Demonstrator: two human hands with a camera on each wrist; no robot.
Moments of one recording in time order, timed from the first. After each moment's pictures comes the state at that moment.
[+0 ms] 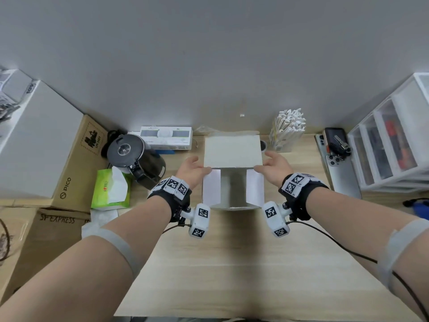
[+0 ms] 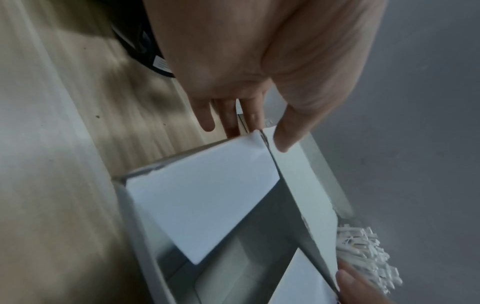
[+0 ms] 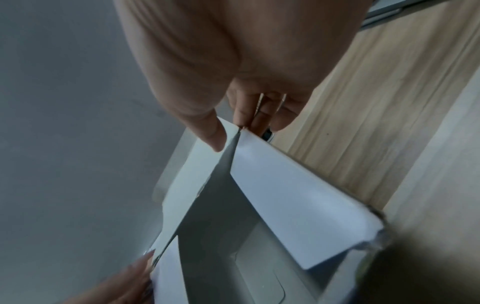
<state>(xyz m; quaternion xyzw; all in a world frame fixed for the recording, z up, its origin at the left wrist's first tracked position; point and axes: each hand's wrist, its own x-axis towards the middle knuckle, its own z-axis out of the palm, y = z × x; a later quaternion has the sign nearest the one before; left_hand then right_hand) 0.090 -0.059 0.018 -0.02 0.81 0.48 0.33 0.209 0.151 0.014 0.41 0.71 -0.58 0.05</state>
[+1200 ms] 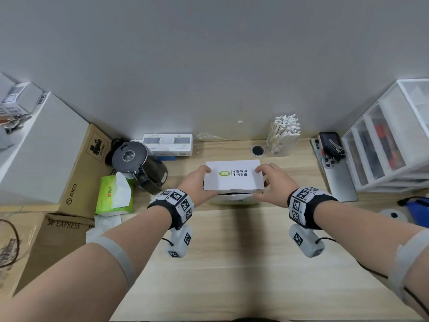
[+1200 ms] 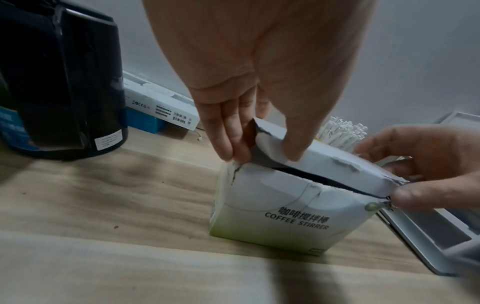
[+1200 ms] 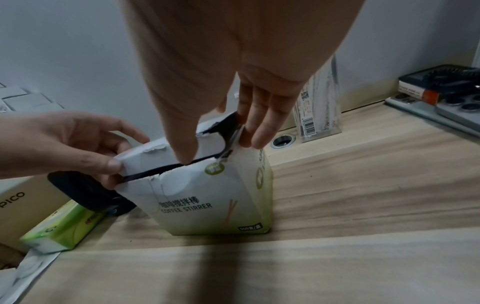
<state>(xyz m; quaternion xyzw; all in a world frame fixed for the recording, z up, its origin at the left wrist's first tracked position) 0.109 -0.079 0.027 0.26 0.90 0.21 0.28 0.251 0.149 0.014 0.18 0.92 -0.33 0.09</state>
